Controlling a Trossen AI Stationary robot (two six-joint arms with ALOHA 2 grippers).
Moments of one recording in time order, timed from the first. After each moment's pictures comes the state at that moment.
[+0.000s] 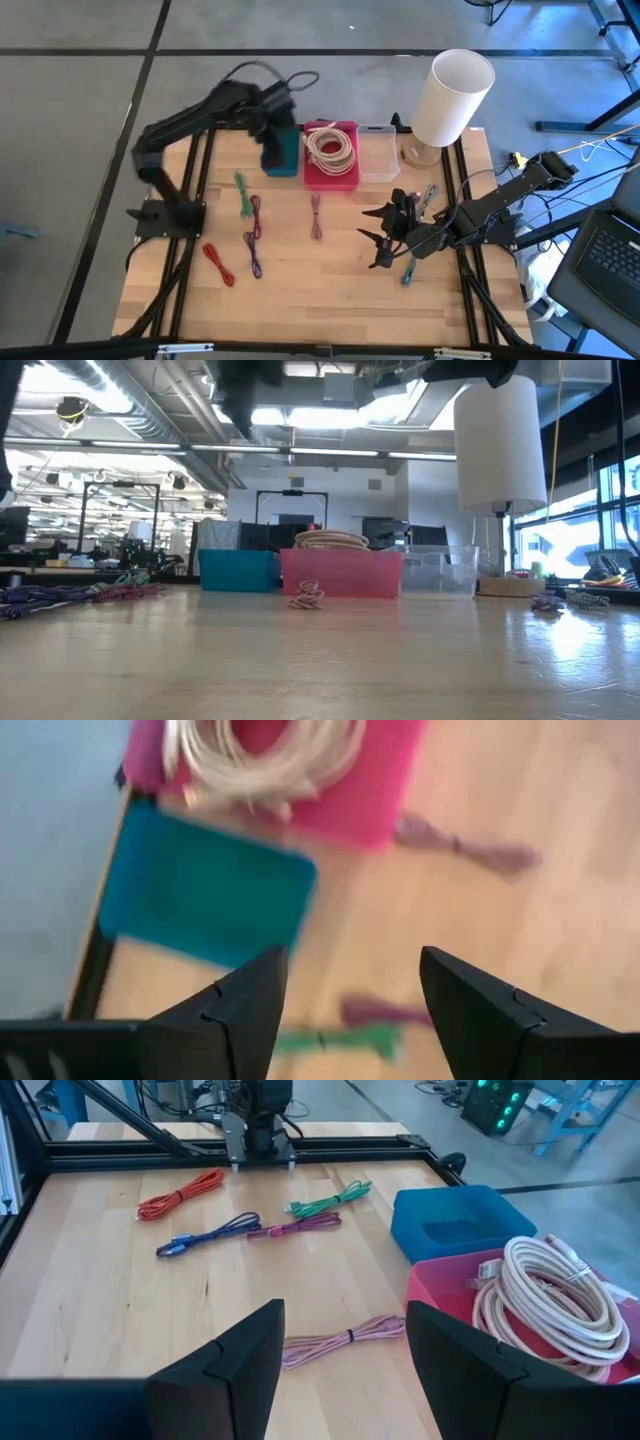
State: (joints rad) left arm 0.43 1.63 1.86 -1.48 0.03 0.09; right arm 0.53 1.26 0.94 -0.28 0.76 0.34
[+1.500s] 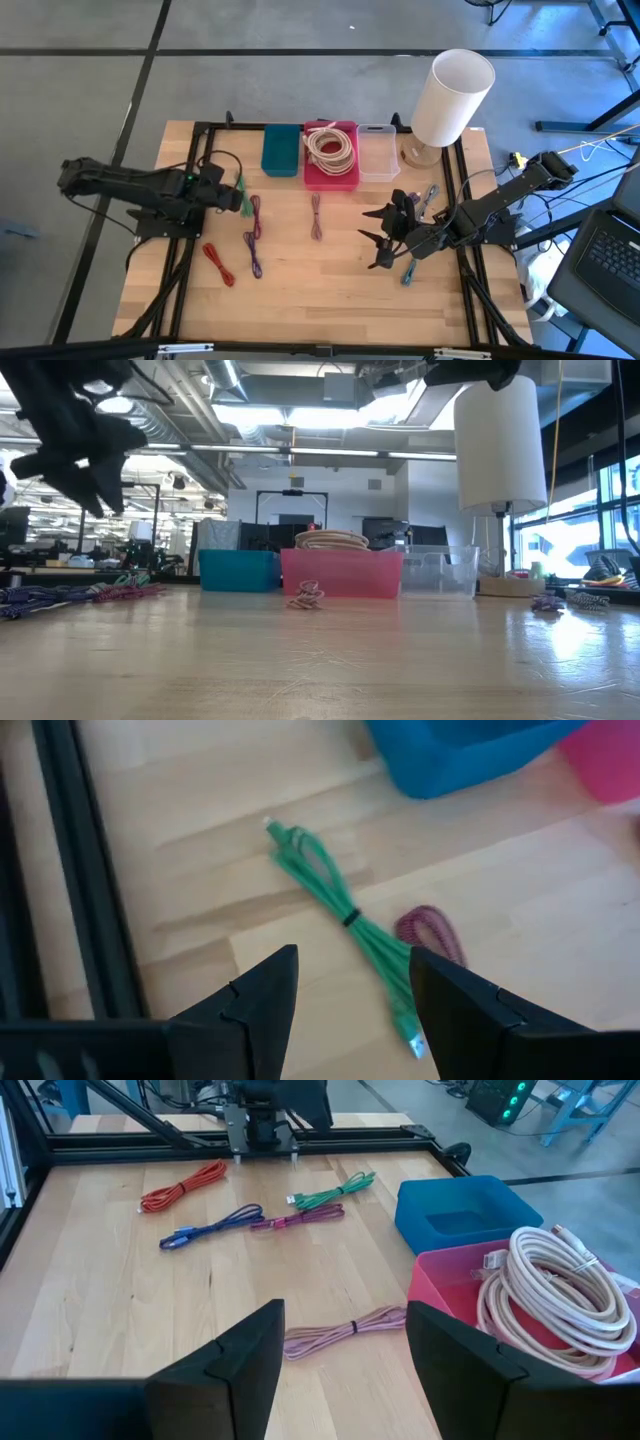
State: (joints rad) left arm -0.05 0.76 0.59 -1.10 -0.53 -1.24; right arm 0.53 1.26 0.94 -0.30 0.74 0.36
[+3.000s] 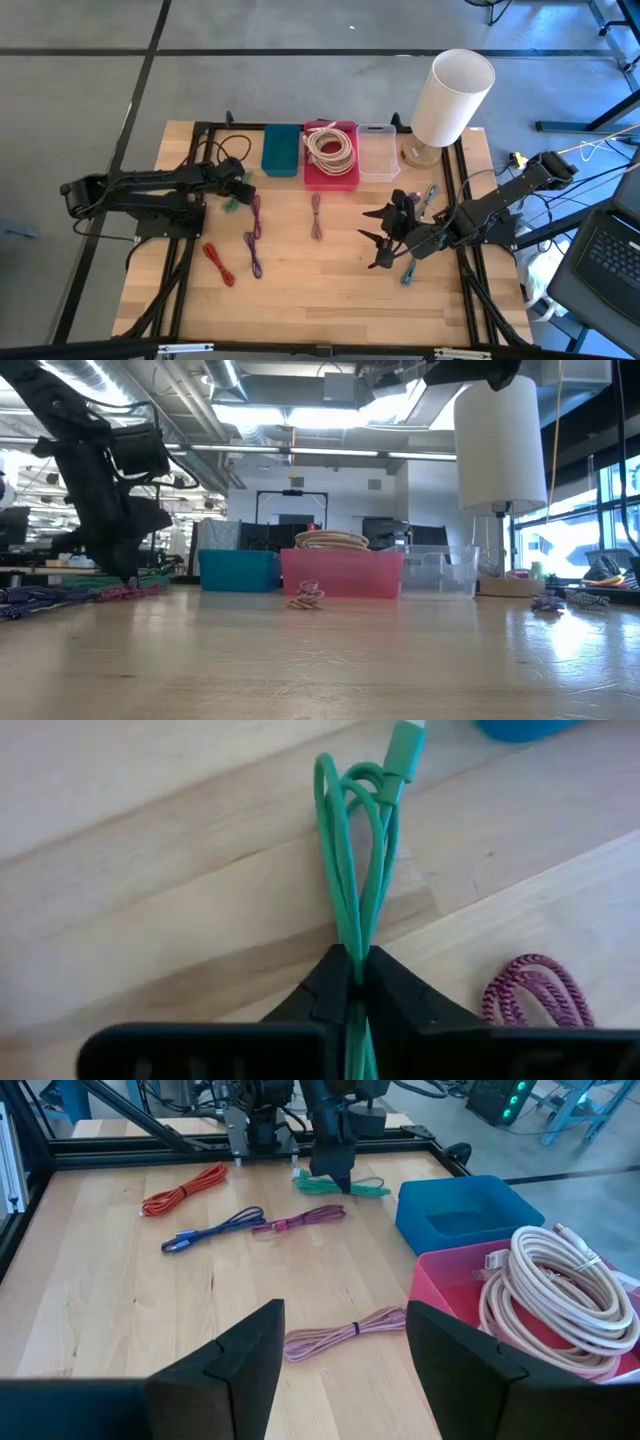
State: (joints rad) left arm 0.53 0.99 0.32 -0.45 -0.16 -0.64; right arm 0.53 1.26 0.94 -0.30 0.74 0.37
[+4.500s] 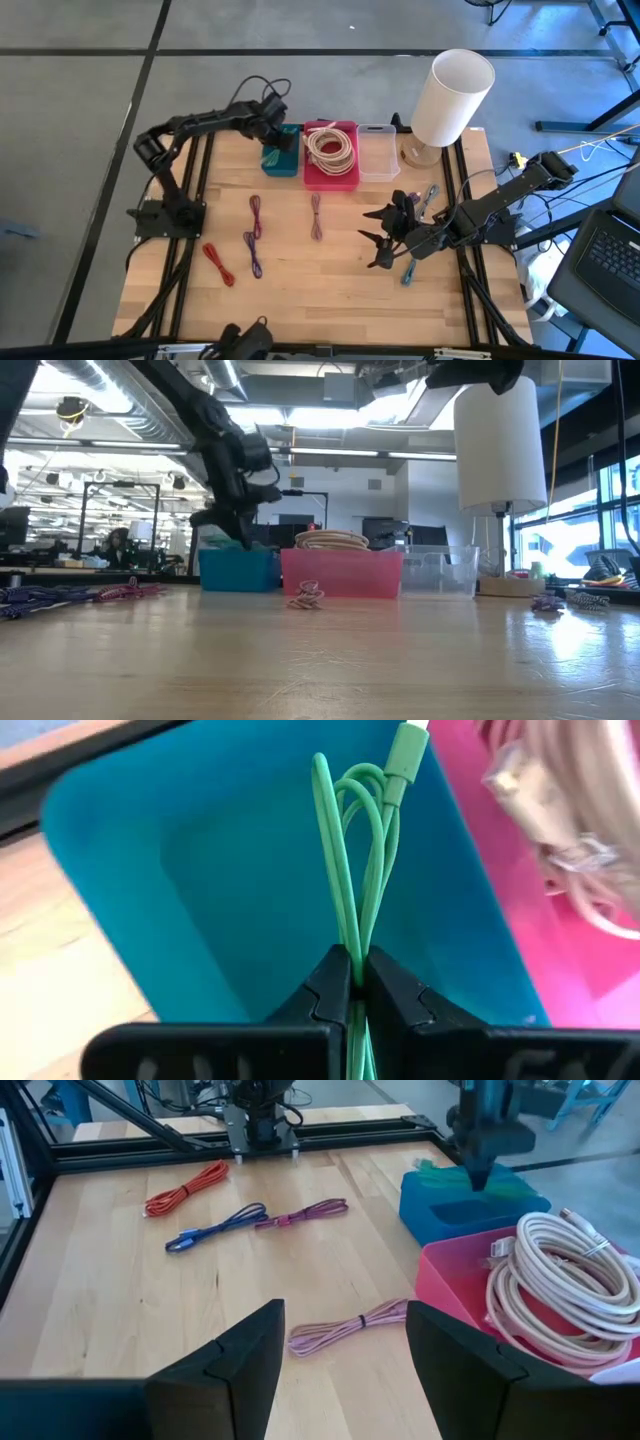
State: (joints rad) left arm 0.77 1.74 1.20 -0.64 0.08 -0.40; right arm 0.53 1.26 0.94 -0.31 0.73 0.42
